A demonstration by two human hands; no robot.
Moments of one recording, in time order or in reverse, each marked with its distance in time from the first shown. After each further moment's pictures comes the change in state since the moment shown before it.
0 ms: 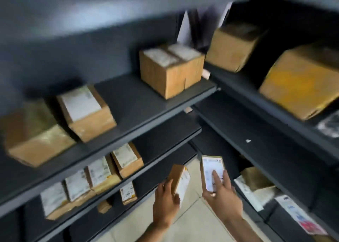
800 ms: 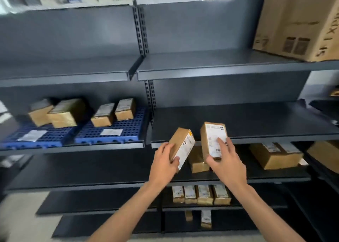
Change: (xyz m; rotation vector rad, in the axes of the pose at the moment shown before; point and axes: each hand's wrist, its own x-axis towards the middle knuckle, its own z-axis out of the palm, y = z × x) left_hand -0.305 0.054 -0.554 -0.081 0.725 -0.014; right_hand -0.293 -0.357 -0.326 0.227 0.302 -0.812
